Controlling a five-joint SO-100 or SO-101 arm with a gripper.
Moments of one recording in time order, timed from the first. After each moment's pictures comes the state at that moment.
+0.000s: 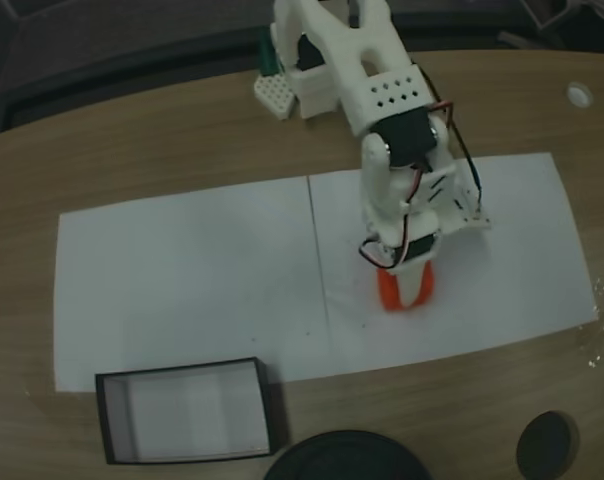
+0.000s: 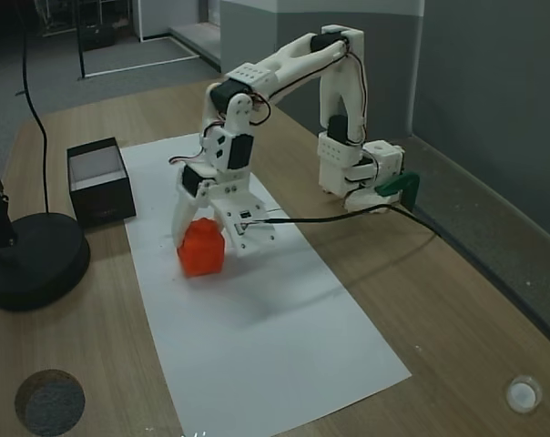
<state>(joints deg) -10.3 86.8 97.0 61.4 -0.6</state>
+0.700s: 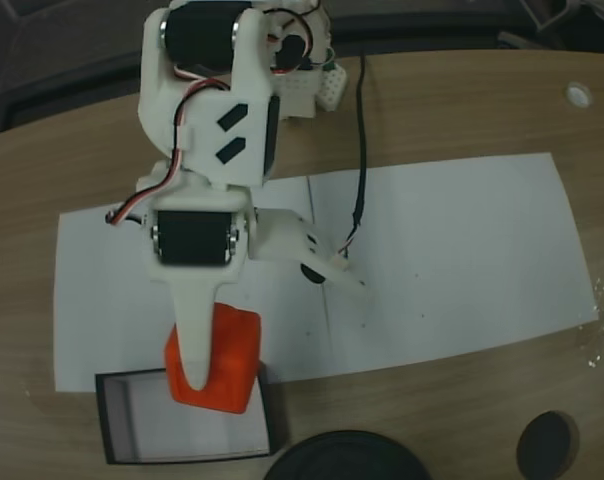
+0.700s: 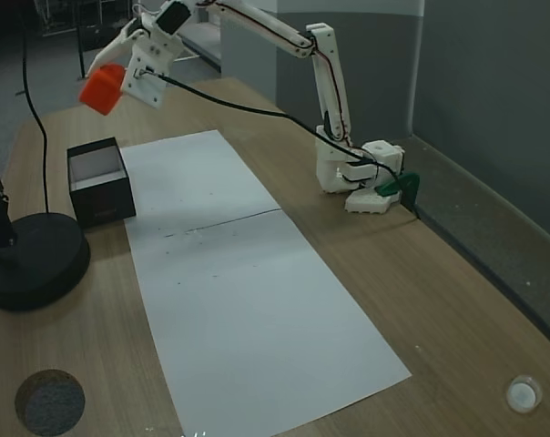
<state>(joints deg) 17.5 77.6 43.4 75.2 -17.8</state>
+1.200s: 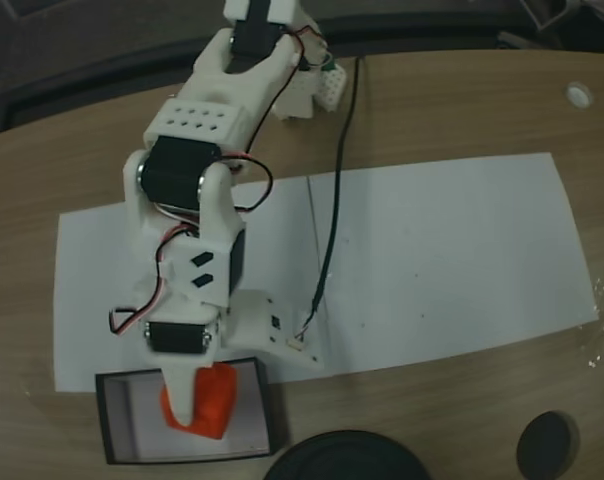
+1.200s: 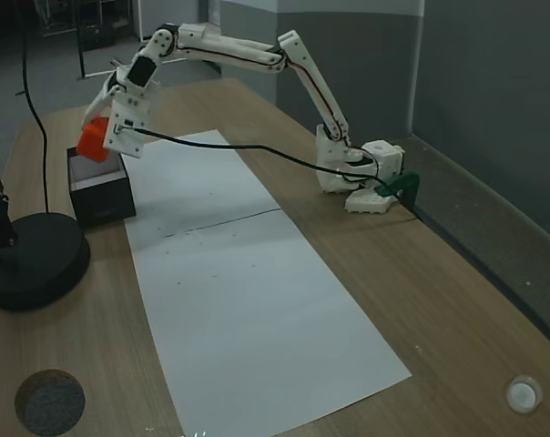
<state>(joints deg) 21.5 61.9 43.4 66.7 -17.8</state>
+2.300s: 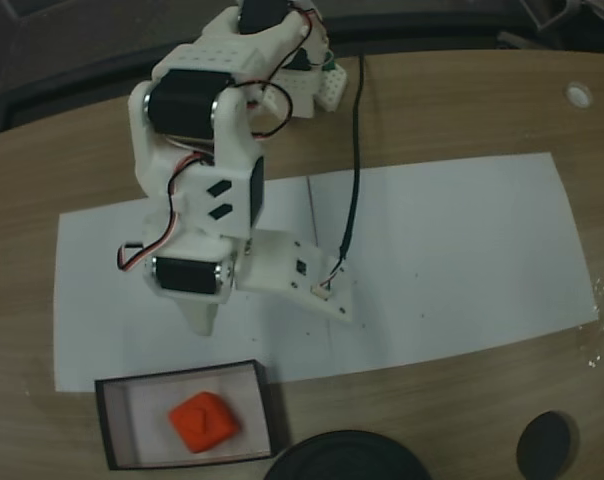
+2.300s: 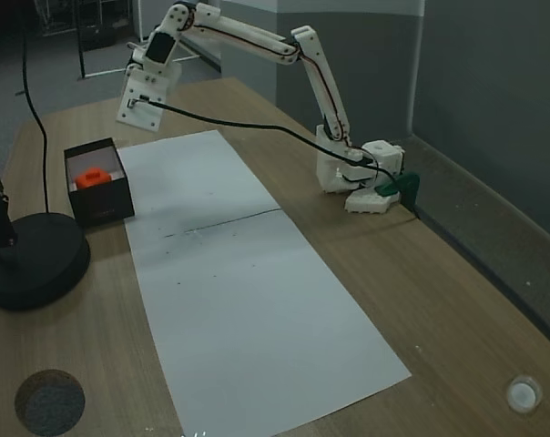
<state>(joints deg) 19.0 73.8 43.3 85.2 -7.2</state>
